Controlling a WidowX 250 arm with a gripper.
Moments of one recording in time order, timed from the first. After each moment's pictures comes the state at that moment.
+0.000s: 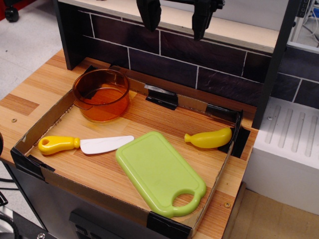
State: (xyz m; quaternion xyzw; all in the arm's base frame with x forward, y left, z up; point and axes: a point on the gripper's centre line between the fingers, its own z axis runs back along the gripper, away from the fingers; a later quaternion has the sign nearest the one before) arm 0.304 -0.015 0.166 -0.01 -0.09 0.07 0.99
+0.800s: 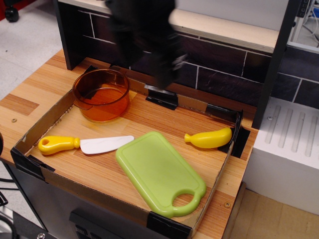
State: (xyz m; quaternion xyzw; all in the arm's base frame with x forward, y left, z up) arm 0.234 -0.006 0.150 -0.02 -0.13 -0.18 0.97
